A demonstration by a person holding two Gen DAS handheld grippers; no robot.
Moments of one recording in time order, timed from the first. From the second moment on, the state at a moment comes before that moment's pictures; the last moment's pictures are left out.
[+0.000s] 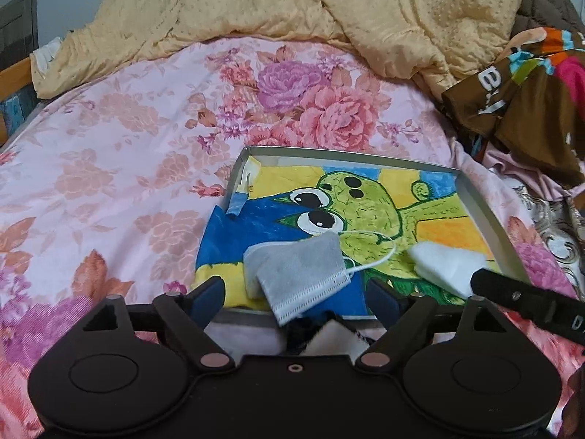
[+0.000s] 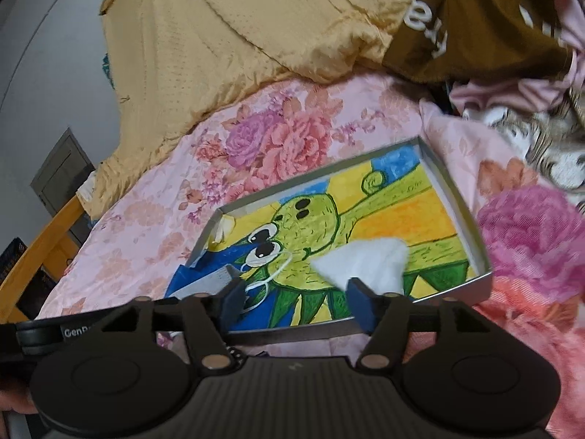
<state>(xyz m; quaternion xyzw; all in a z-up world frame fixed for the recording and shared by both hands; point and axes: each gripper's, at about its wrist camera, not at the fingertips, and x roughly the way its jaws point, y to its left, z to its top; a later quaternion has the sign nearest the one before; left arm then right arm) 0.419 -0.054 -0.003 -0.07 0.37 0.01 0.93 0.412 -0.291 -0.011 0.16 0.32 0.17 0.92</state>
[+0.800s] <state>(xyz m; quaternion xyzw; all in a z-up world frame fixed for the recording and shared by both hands) 0.250 -0.043 0.044 -0.11 0.25 0.00 0.96 0.252 -0.295 0.035 0.07 0.16 0.16 0.97</state>
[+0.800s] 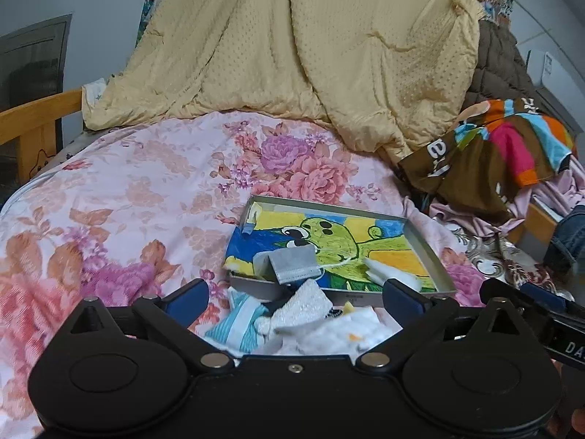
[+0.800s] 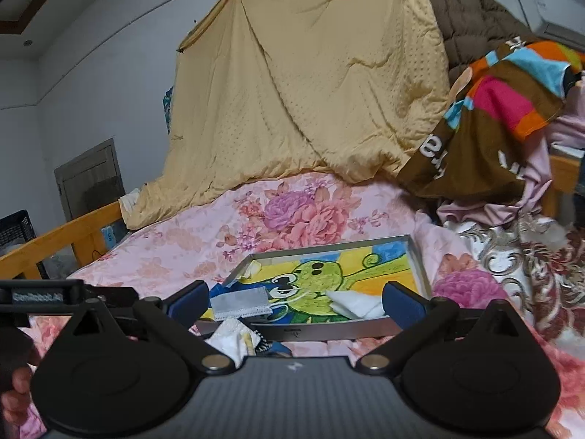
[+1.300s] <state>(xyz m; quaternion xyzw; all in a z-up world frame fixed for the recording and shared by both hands) 0.169 -0.035 0.027 -0.09 0.22 -0.04 0.97 0.171 -0.294 0.024 0.08 0.15 0.15 0.97</state>
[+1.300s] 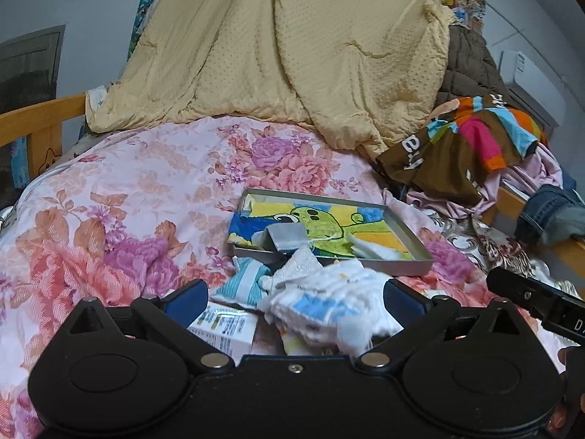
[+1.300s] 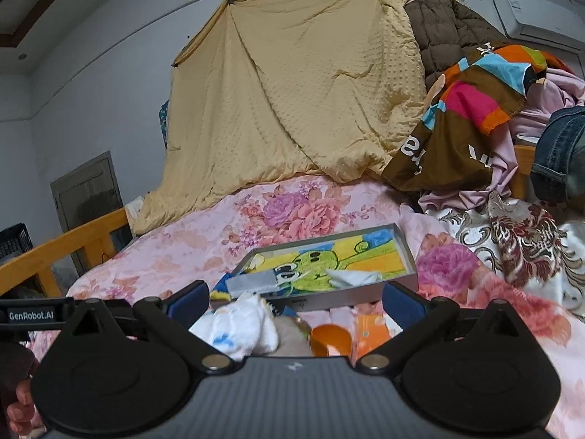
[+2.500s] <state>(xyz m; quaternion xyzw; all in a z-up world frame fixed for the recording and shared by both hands) 0.076 0.008 -0.006 -0.10 0.24 0.02 0.97 0.102 -0.231 0.003 -0.01 0.24 0.13 0.96</state>
